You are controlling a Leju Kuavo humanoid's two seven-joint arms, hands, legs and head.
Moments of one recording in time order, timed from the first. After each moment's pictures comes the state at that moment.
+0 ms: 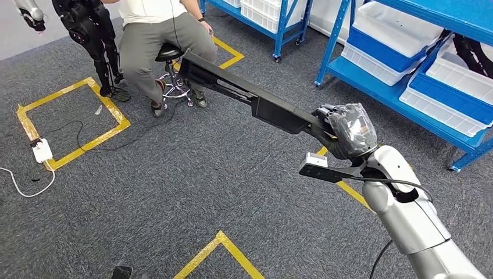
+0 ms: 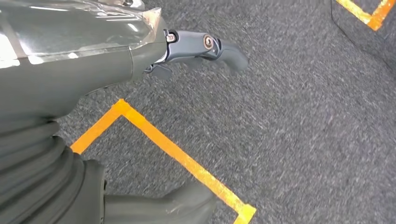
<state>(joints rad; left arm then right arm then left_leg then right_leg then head) -0.05 -0.02 -0.08 -0.36 0.13 0.36 -0.66 -0.61 -0.38 0.57 -1.39 0.80 -0.17 -0.24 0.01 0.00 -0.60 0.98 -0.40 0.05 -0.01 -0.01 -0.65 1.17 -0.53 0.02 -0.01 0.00</state>
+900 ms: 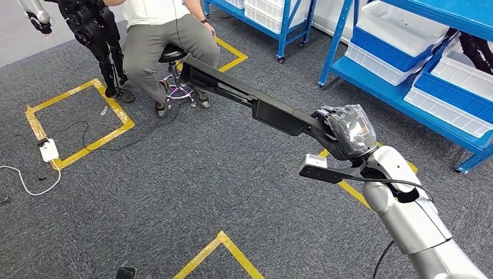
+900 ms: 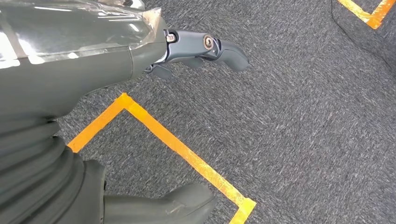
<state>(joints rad) -0.05 -0.03 -0.08 -0.36 0.12 0.36 -0.66 -0.62 -0.39 0.58 -1.39 0.81 -0.16 -0.25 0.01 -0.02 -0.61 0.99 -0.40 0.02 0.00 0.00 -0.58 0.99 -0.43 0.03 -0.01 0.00</state>
